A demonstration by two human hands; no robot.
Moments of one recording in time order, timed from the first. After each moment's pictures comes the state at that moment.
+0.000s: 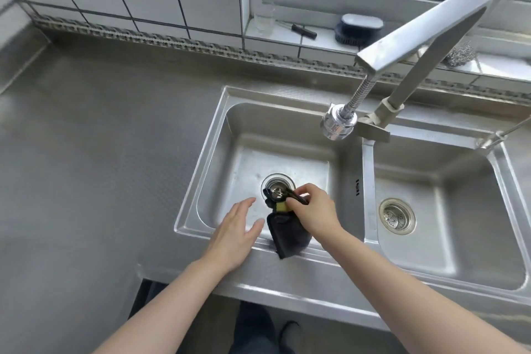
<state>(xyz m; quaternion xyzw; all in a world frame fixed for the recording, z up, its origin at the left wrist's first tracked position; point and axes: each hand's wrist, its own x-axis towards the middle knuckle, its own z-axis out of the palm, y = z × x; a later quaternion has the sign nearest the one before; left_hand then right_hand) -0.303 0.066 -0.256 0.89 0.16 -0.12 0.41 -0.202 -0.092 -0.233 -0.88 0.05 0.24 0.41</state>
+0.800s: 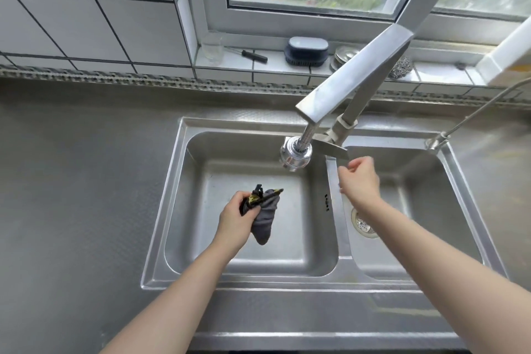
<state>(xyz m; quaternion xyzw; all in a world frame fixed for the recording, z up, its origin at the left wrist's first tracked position) -0.193 0.039 -0.245 0.74 0.24 -0.10 0.62 -0.084 -0.185 -0.192 -0.88 0.22 0.07 0.41</state>
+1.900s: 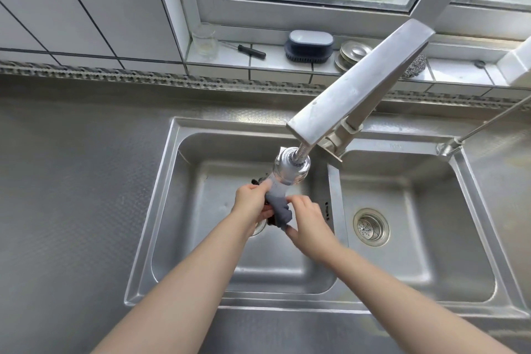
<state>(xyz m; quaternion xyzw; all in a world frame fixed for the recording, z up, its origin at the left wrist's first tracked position) -0.110 0.002 -0.251 0.53 0.41 -0.15 0.72 -0.132 -0.148 -0.256 -0.93 -0.14 0.22 0.26</state>
